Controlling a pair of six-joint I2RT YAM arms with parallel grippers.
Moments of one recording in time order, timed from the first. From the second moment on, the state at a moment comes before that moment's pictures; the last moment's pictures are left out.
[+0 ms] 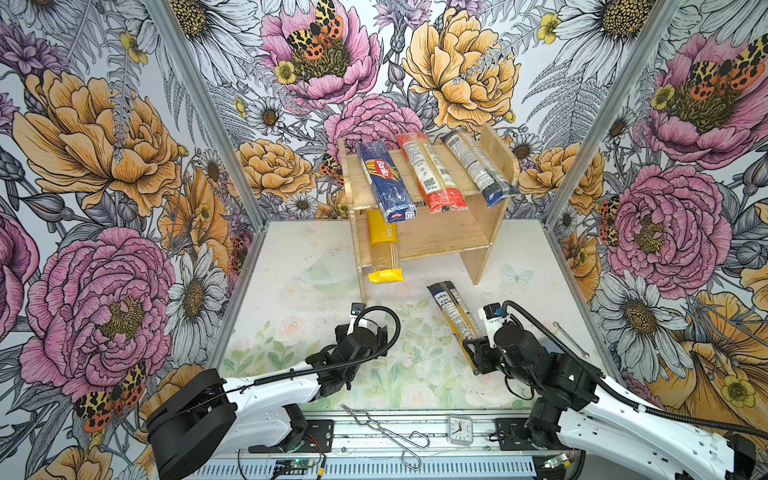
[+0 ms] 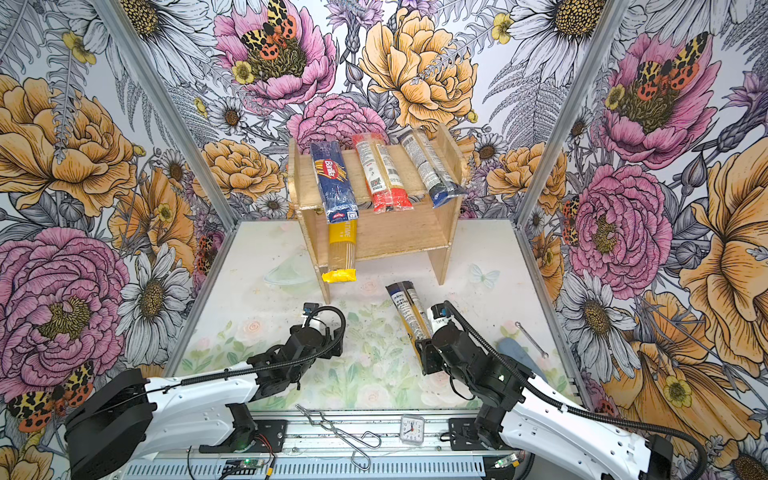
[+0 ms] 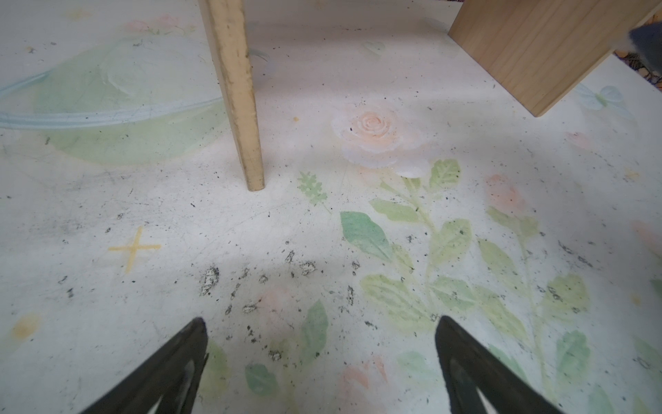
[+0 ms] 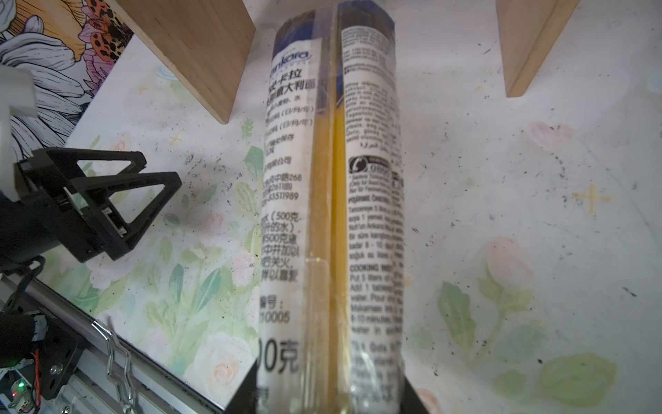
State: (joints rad) left arm -0.91 1.14 0.35 0.16 -0.53 -0.53; right arm 0.90 0.65 0.62 -0.70 0.20 0.58
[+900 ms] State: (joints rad) left arm -0.91 1.14 0.36 0.16 -0.53 -0.53; right arm 0.89 0.69 0.92 -0.82 0.27 0.44
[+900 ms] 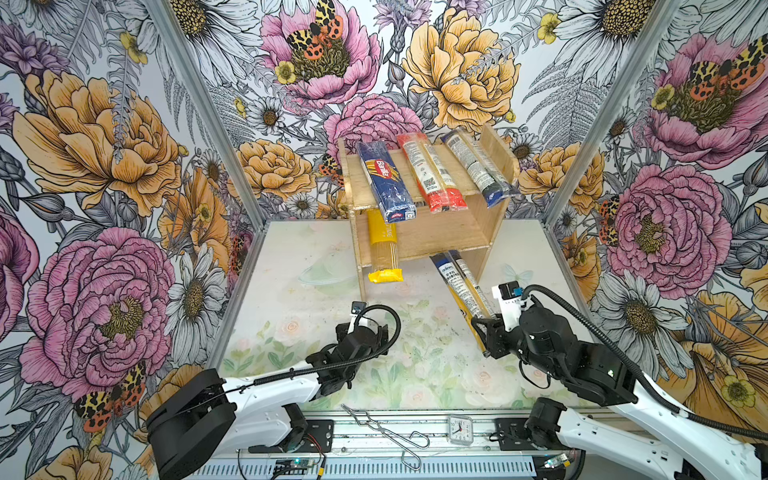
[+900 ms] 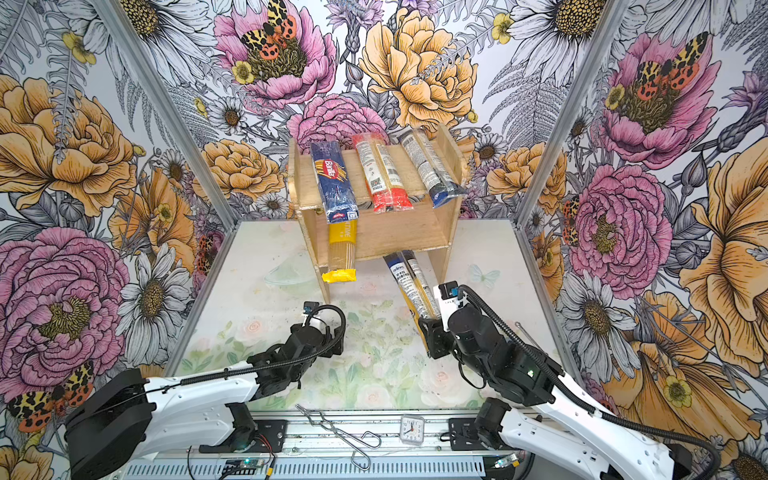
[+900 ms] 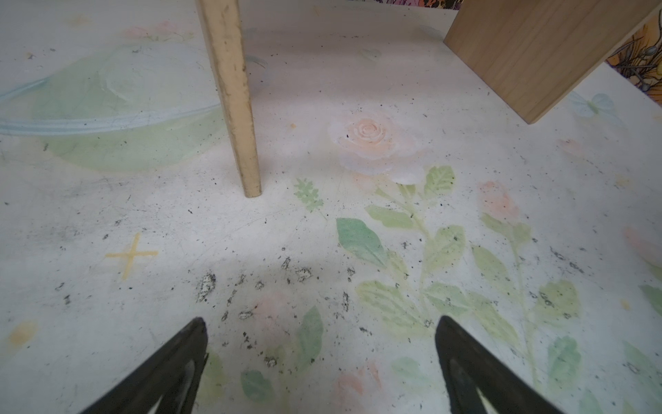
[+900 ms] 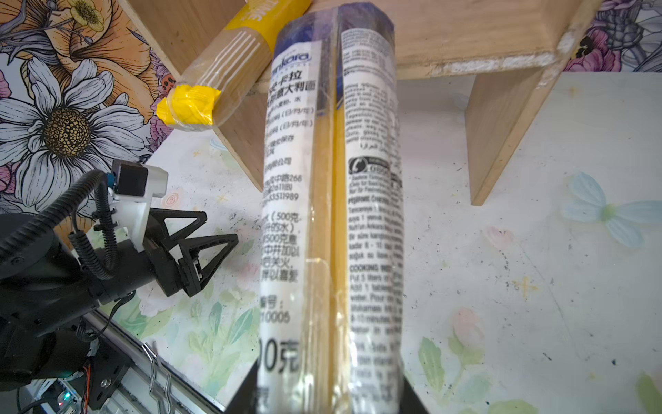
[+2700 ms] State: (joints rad) left arm -0.91 1.15 0.38 0.16 -0.51 -0.52; right arm 0.54 1.22 1.17 -0.46 0.16 0.24
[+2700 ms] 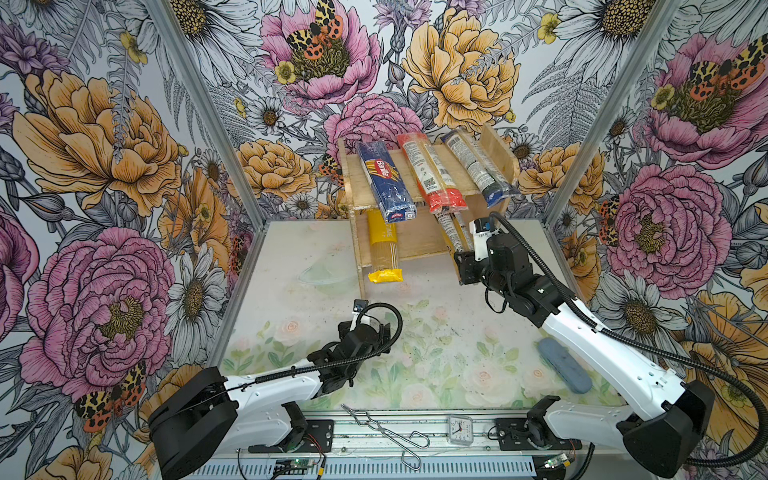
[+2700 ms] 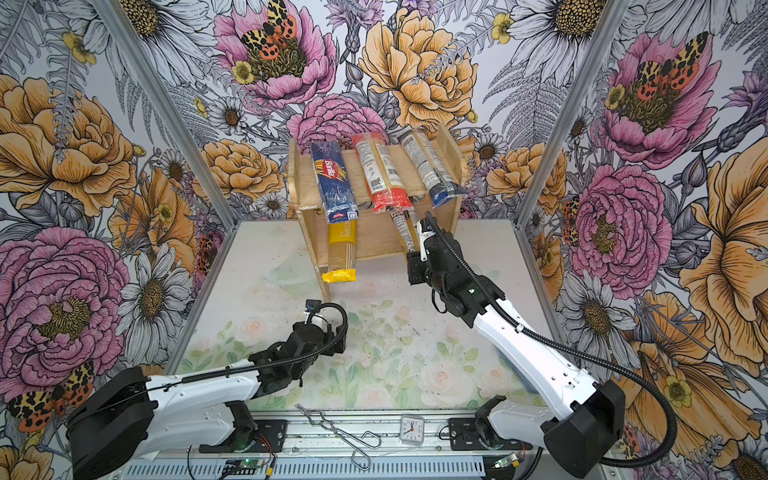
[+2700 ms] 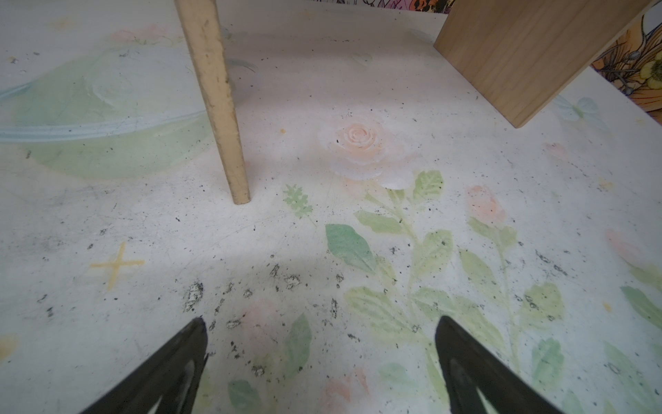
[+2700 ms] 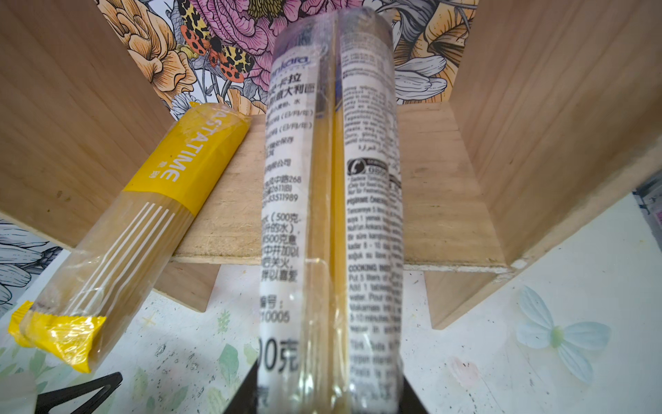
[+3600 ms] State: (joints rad) left arm -0.91 1.15 0.38 0.16 -0.51 -0.52; right arm 0.53 1.33 1.14 -0.27 0.19 0.24
